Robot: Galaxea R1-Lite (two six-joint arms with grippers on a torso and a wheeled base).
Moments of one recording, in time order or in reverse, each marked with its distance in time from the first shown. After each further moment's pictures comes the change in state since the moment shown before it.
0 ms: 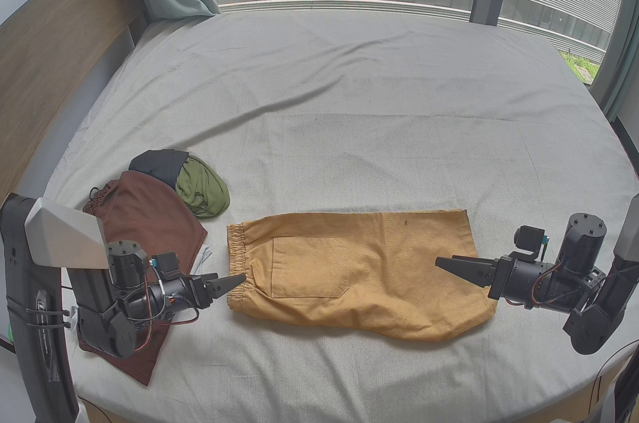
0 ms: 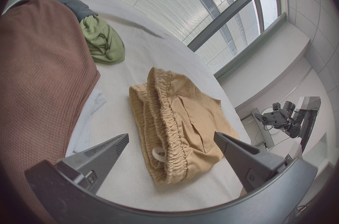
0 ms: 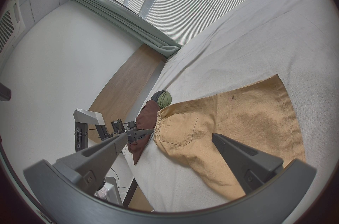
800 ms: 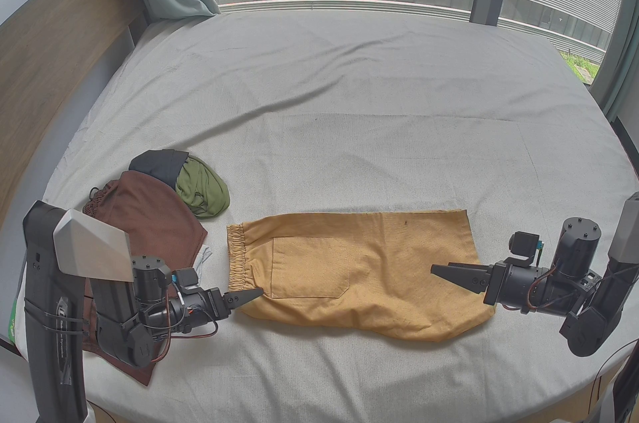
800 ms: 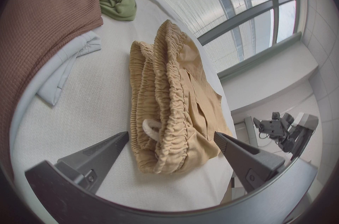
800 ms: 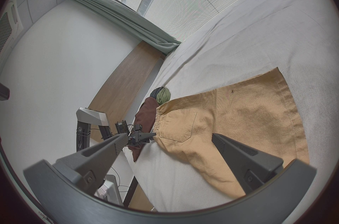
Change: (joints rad) left arm -0.074 0.101 -0.022 -0.001 0.015 -0.191; right arm 0.011 0.027 0.004 0.000 0.000 -0.005
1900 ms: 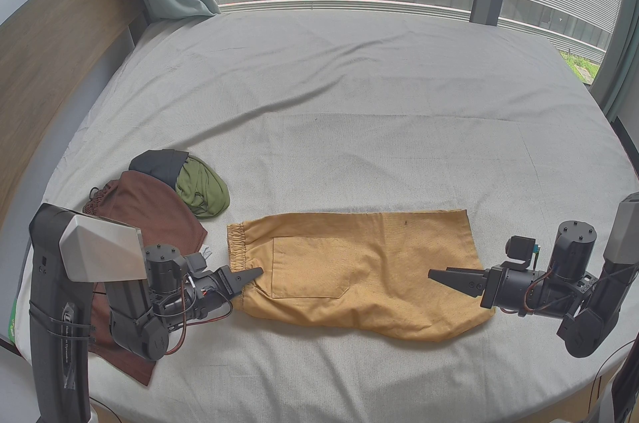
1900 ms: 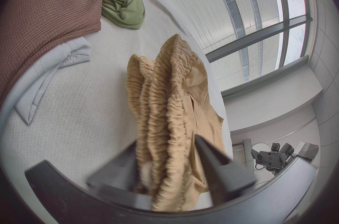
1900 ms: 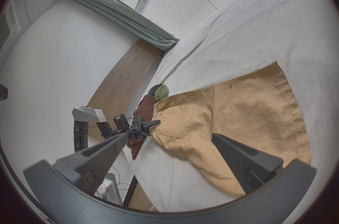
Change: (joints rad) left arm -0.066 0.003 -0.118 0.002 0.157 -0.213; right arm 0.002 0.026 0.002 0.000 -0.001 -0.005
